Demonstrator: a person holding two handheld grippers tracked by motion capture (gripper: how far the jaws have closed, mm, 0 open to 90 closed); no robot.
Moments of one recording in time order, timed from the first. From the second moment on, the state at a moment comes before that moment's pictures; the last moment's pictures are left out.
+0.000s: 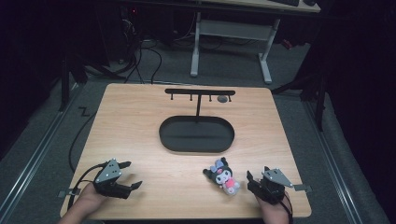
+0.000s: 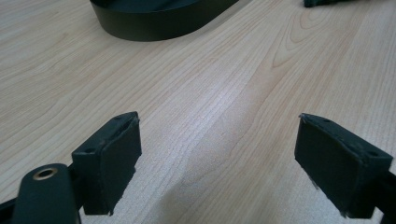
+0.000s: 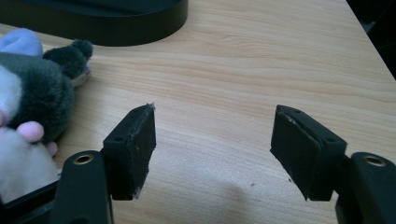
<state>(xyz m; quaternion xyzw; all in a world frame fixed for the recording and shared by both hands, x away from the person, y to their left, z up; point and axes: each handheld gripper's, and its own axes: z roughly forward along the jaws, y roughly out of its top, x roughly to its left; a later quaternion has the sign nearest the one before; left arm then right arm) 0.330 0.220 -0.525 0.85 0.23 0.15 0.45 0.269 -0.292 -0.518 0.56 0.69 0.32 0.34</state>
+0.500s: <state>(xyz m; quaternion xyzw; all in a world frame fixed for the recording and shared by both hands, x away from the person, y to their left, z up) 0.330 0.220 -0.525 0.85 0.23 0.15 0.45 0.270 -0.291 -0.513 0.58 0.69 0.32 0.31</state>
